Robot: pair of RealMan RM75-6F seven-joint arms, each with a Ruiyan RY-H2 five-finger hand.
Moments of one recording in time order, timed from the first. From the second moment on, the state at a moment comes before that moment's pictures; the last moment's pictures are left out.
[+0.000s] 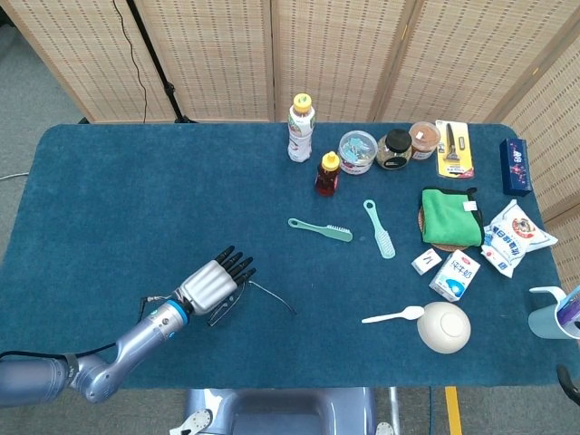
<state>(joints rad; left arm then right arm) -0.86 -1.46 0.01 -1.63 1.15 0.81 0.81 -0.22 -1.06 0.04 -1.63 -1.55 1.77 0.04</state>
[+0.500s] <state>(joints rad) -0.90 -1.49 0.03 -1.67 1.08 0.82 0.86 -0.22 -1.06 0.04 -1.63 -1.55 1.77 0.04</state>
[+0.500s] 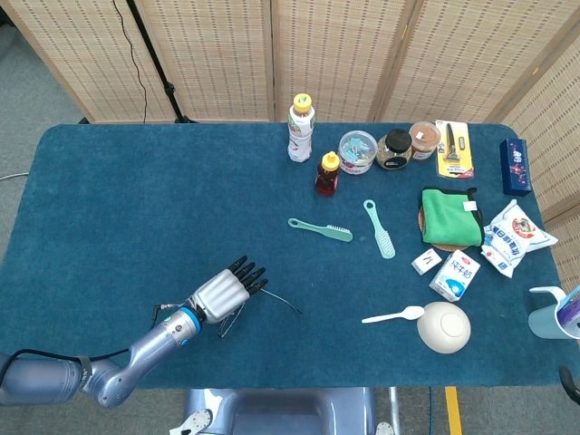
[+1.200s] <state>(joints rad) -0.94 -1.56 0.04 -1.61 1.03 0.82 0.83 -0.23 -1.06 0.04 -1.63 -1.54 1.77 0.05</state>
